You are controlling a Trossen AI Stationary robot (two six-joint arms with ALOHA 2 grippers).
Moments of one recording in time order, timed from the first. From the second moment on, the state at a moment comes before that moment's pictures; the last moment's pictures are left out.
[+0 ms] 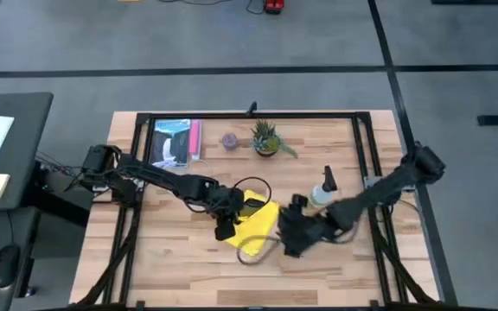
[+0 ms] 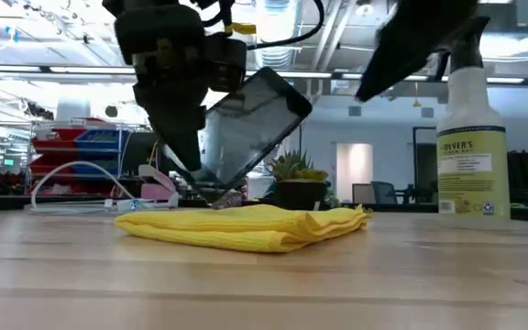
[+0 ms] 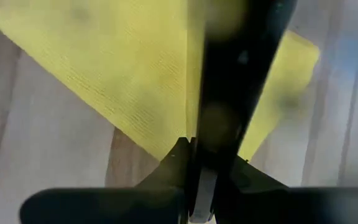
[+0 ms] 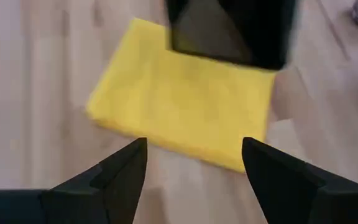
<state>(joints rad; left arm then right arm) -0.18 1.69 1.12 -0.41 -0.02 -0.04 0.43 1.61 1.16 -0.54 0.44 0.46</state>
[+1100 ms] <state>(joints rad) -0.20 1.69 1.12 -0.37 -0.04 0.05 0.18 1.63 1.16 -0.37 0.11 0.20</state>
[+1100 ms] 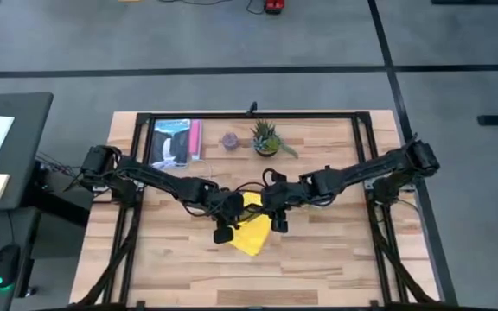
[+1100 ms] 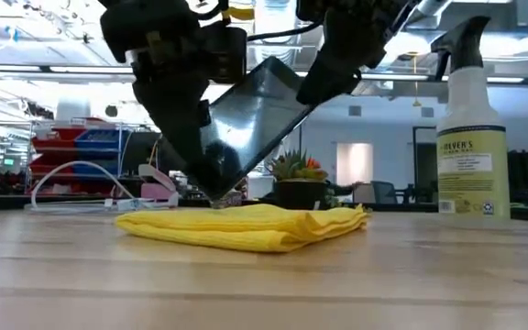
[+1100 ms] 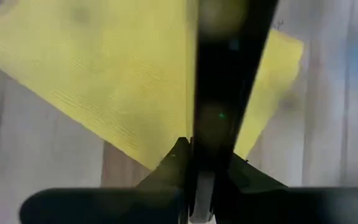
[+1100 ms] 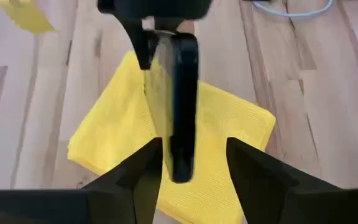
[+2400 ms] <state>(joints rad) -0.20 1.69 1.12 -0.45 -0.09 0.02 0.25 1.66 1.22 -0.62 0.13 0.18</state>
